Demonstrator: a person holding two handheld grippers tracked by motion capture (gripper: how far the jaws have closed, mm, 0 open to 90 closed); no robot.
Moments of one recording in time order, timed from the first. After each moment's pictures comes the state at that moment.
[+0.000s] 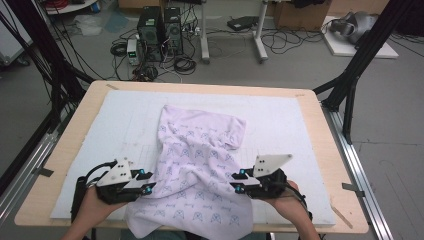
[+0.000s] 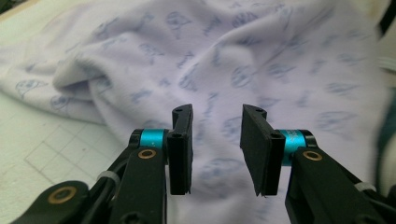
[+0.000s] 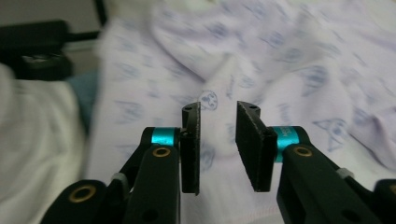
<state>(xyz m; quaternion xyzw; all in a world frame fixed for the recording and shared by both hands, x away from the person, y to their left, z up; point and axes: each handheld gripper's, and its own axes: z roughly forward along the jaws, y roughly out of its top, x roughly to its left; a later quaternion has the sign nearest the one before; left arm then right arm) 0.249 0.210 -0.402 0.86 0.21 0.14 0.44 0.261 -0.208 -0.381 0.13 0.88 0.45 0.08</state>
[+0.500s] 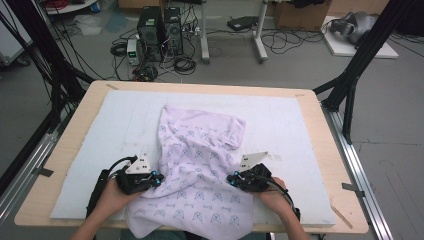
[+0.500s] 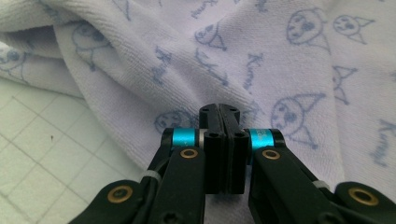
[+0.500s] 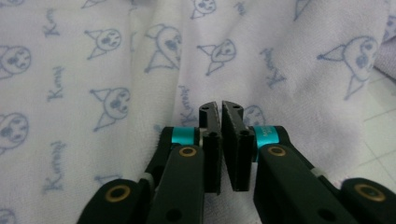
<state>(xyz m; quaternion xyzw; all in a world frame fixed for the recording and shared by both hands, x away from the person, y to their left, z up) 0.279 0.192 -0.439 0.89 0.23 0.11 0.39 0.298 -0.192 -0.441 0.18 0.91 0.37 0.07</state>
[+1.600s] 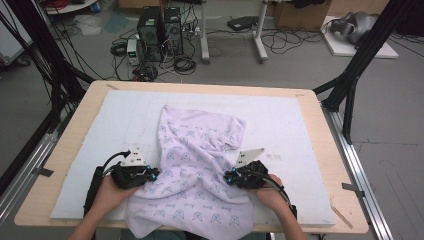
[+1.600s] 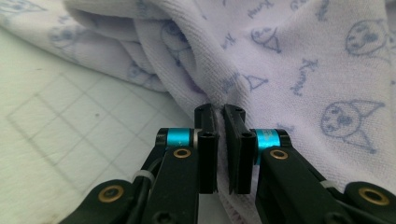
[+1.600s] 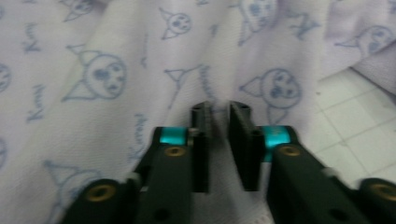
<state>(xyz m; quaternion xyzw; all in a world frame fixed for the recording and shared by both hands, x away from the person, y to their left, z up) 0.289 0.207 -0.434 0.87 0.28 0.12 0.39 0.306 -0.183 -0.440 0.18 0.91 0.37 0.07</state>
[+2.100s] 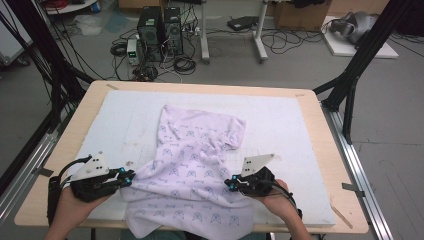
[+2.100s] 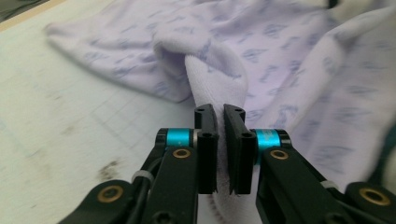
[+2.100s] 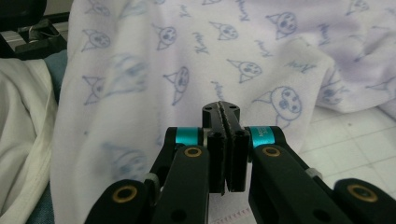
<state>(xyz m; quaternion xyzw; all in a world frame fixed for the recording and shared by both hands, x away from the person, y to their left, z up) 0.229 0.251 -0.367 0.85 0.26 0.15 0.44 0.276 -0.191 -0.412 0.14 0.90 0.42 0.05</state>
